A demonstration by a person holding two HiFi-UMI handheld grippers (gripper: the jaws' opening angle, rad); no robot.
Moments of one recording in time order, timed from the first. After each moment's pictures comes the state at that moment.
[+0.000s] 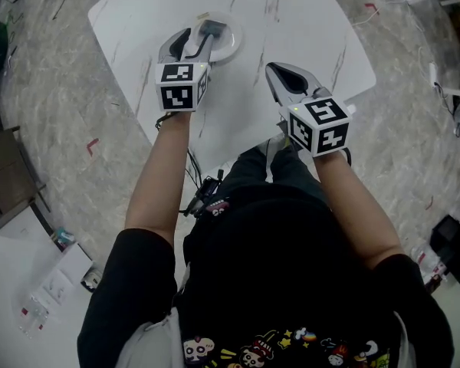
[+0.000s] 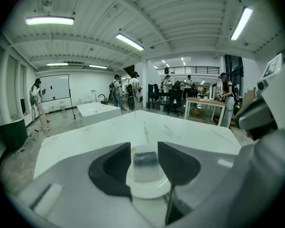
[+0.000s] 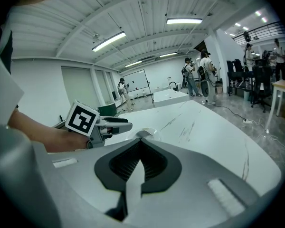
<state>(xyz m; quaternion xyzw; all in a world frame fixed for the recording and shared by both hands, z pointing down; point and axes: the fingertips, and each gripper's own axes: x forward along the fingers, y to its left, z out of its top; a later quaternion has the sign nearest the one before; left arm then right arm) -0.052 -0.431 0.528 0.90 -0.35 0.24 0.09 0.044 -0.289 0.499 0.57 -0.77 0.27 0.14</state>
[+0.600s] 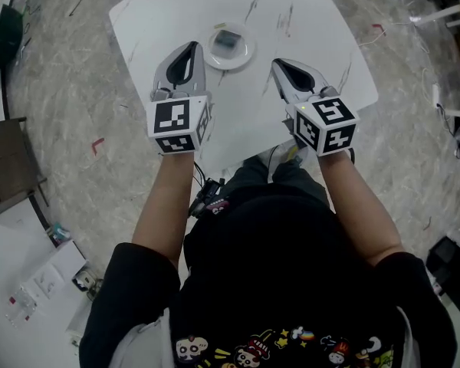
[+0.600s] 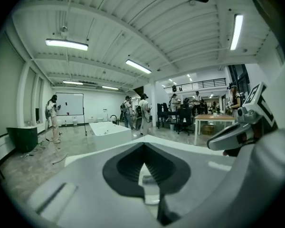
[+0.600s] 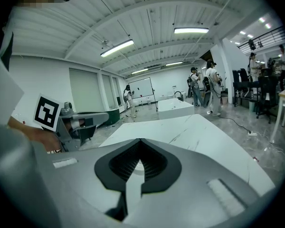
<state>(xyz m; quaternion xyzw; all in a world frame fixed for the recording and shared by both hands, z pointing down) -0.094 -0.390 0.408 0.90 -0.42 0.12 0.04 0.037 -0.310 0.452 0.56 -0.79 0.22 0.12</state>
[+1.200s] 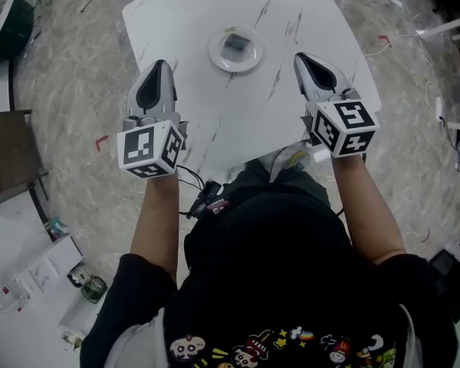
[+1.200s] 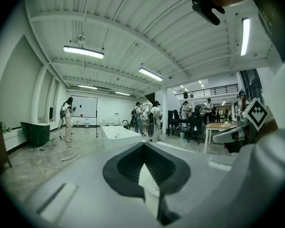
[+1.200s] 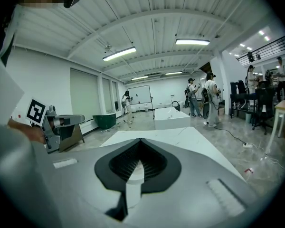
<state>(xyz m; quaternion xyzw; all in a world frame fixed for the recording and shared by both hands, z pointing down) -0.177 -0.371 0.366 0.87 -0.49 0.06 0.05 0.066 -0.312 0.412 0.58 -0.79 0.16 0.11</state>
